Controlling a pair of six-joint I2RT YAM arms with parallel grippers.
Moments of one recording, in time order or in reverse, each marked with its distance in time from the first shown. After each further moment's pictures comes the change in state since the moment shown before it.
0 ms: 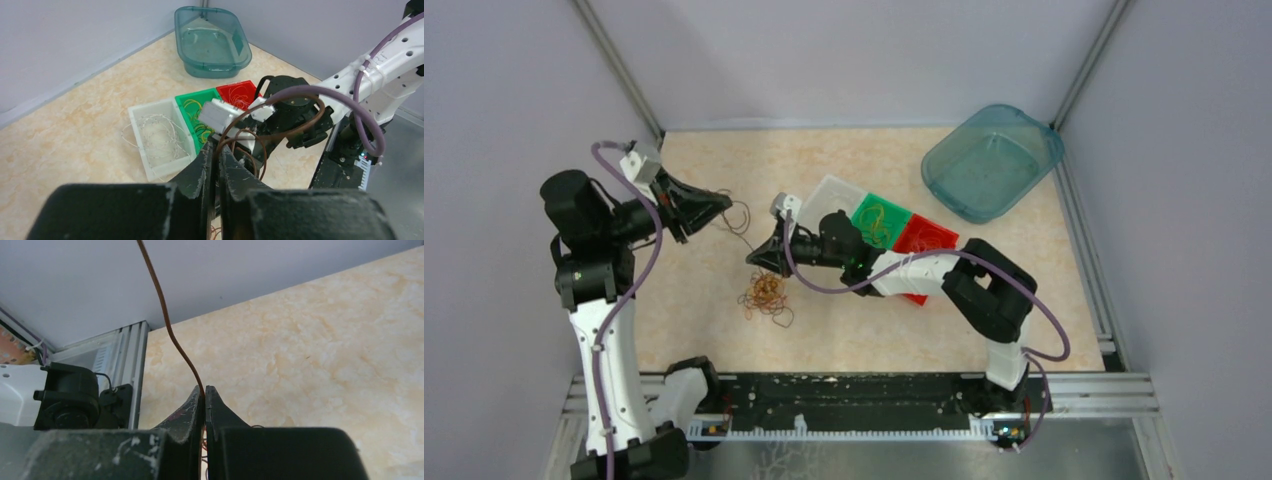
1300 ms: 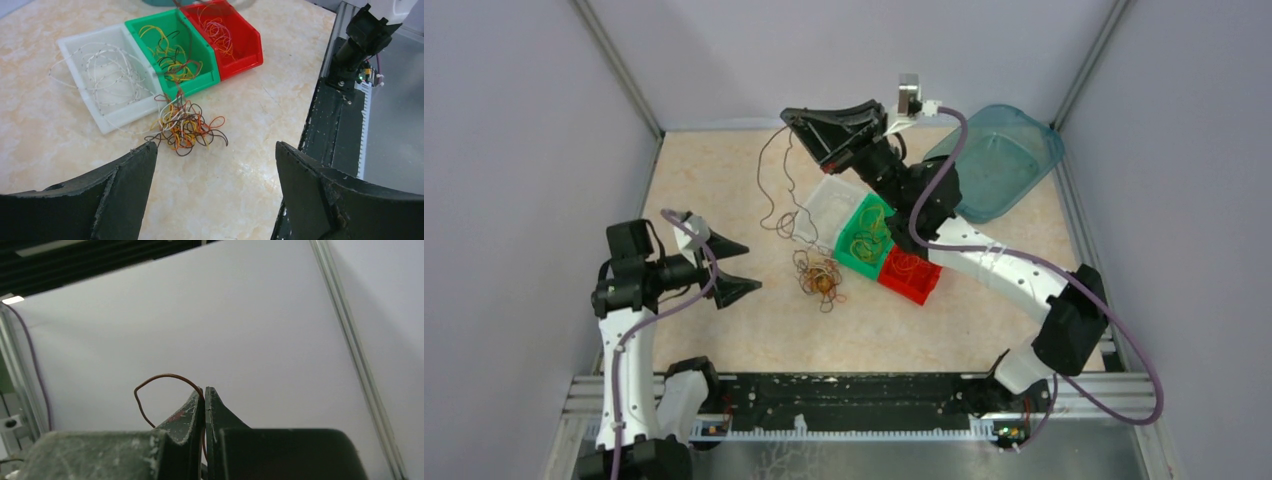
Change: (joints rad) left arm -0.008 -0.080 -0.363 -0.441 0.072 0.726; right arm -0.145 -0.366 0.200 0.231 0.237 0.399
